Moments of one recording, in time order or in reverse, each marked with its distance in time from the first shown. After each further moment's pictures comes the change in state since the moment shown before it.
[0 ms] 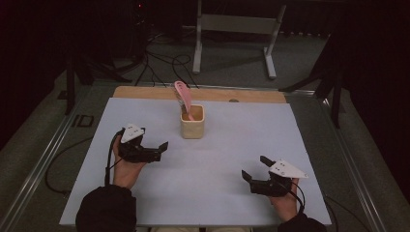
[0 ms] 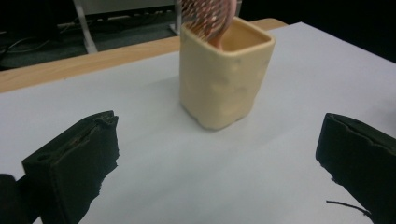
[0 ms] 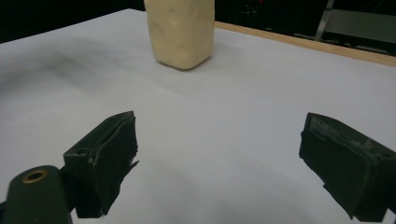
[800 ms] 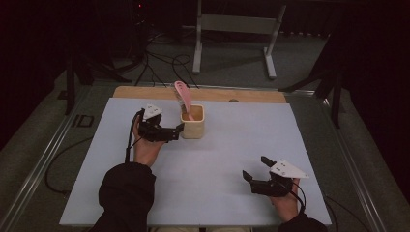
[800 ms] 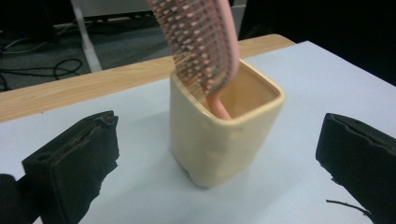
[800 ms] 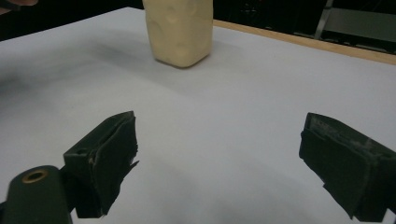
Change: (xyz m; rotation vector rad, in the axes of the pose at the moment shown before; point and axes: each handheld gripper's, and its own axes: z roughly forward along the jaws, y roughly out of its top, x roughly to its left) left arm -0.008 0.050 0.053 0.005 0.003 -0.013; right arm -0.002 -0.002 -0.001 0.007 -0.001 0.000
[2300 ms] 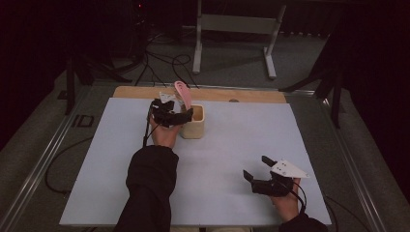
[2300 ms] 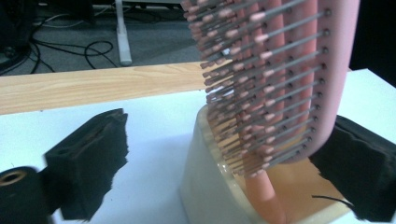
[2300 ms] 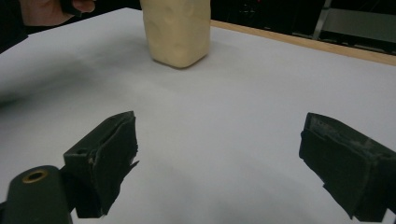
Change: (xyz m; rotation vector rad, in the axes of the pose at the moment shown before) left arm 0.003 0.022 0.074 0.020 0.147 -0.160; right arm -0.002 0.000 -0.001 -0.002 -0.002 0.003
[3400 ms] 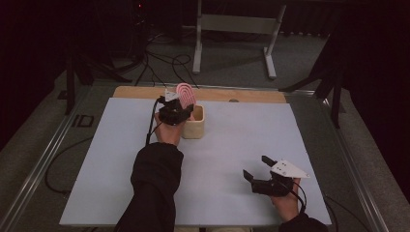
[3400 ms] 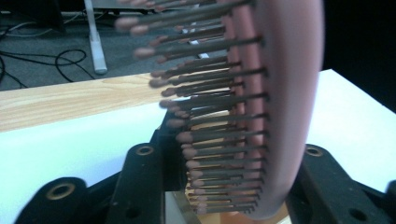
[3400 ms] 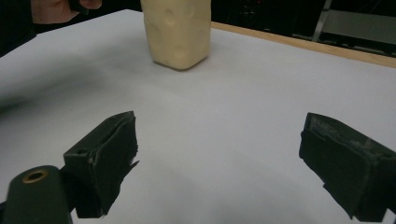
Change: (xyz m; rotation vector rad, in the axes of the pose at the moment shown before) left arm -0.010 0.009 0.004 -0.018 -0.096 0.025; right arm 0.001 0.001 0.000 -0.005 -0.002 -0.002
